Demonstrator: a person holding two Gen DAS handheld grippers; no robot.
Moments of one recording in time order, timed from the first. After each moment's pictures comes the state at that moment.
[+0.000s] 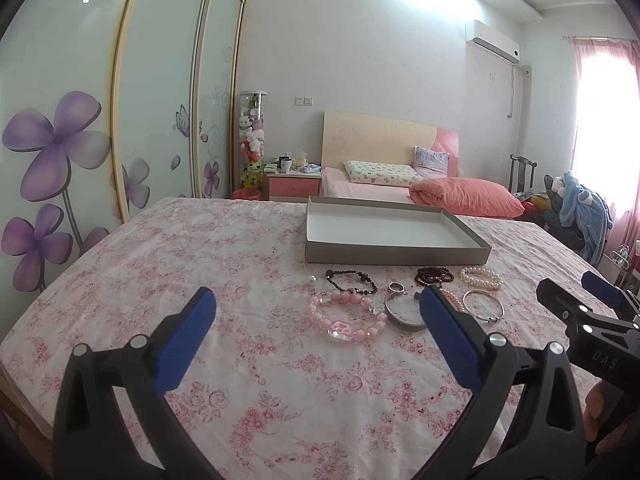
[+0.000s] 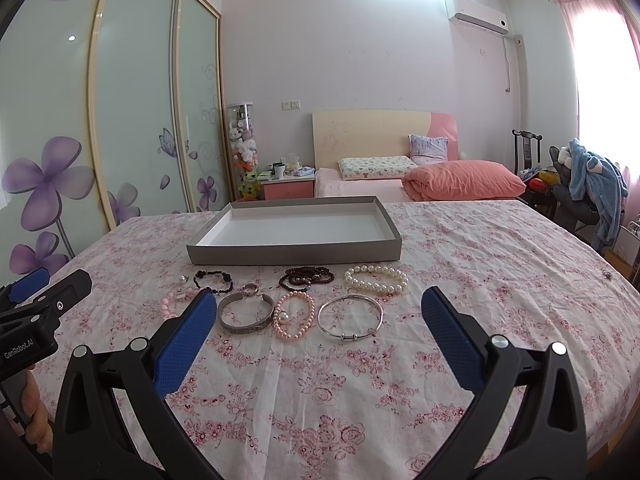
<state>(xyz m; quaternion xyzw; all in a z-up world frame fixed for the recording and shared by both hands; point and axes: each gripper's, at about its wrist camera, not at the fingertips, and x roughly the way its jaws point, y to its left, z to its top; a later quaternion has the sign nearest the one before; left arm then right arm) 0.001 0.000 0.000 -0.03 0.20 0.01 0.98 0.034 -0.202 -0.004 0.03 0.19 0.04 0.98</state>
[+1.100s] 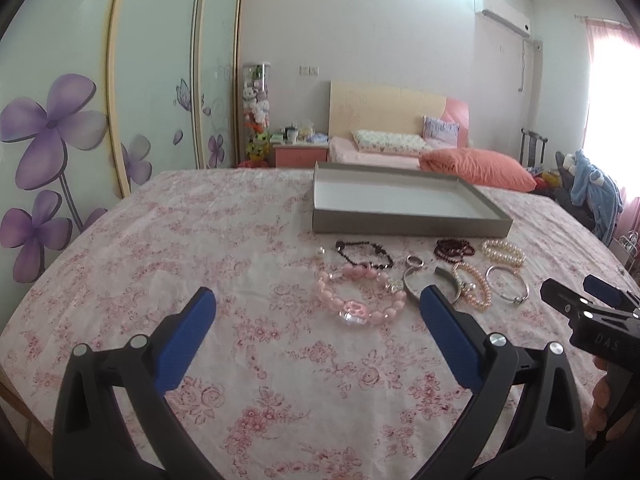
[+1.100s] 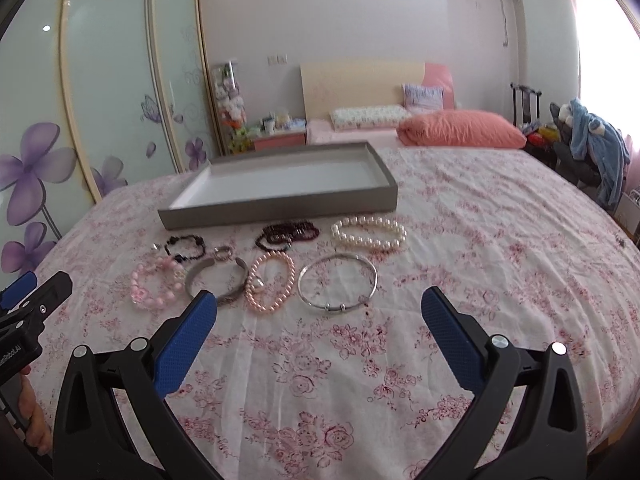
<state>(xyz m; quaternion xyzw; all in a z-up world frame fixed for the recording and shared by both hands) 0.033 0.001 -0.028 -0.02 0.27 0.02 0.96 0.080 -0.215 -0.037 0.05 0.30 0.03 0.95</state>
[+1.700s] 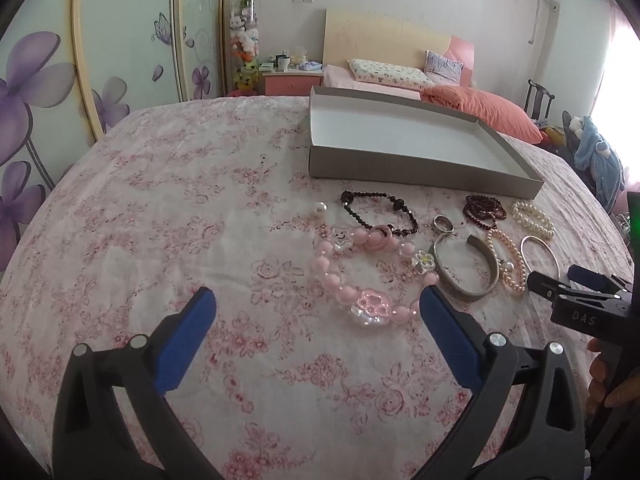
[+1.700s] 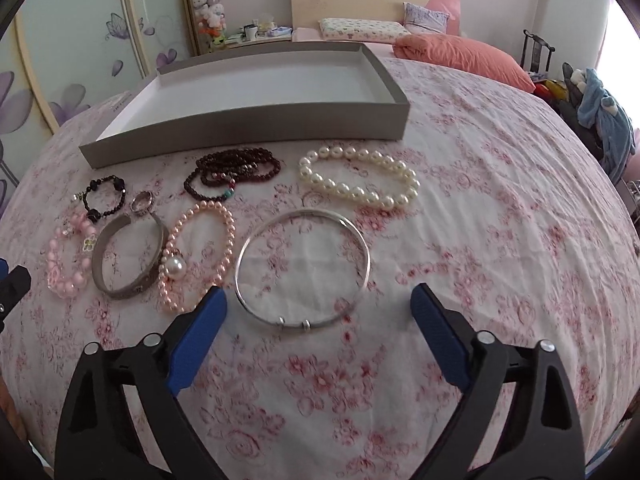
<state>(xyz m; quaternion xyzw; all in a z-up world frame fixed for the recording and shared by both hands) 0.110 0.014 -0.057 -0.03 0.40 0.00 0.92 0.158 -0.213 -0.078 0.01 0.45 0.01 0.89</state>
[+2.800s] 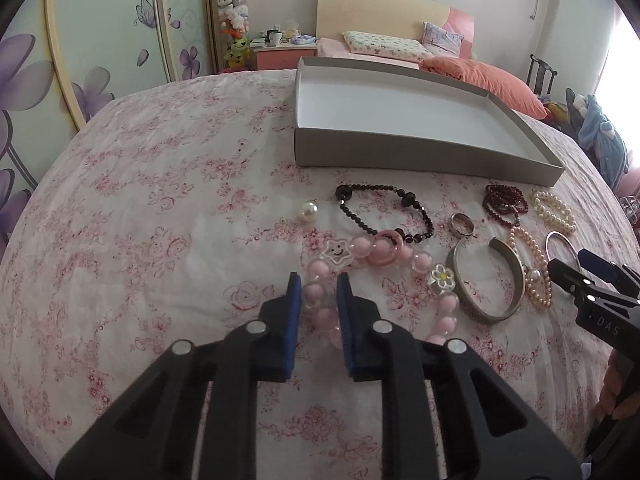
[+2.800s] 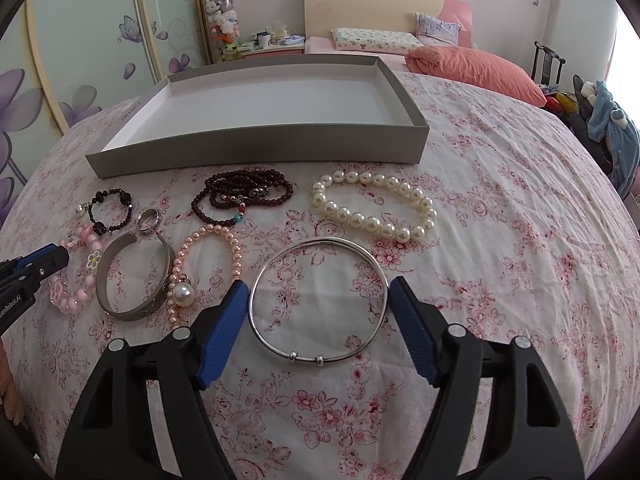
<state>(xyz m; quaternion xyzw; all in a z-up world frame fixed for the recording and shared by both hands) 0.161 0.012 -0.072 -0.02 0.44 -0.01 0.90 0.174 -0.211 -0.071 0.00 0.44 0.03 0.90</state>
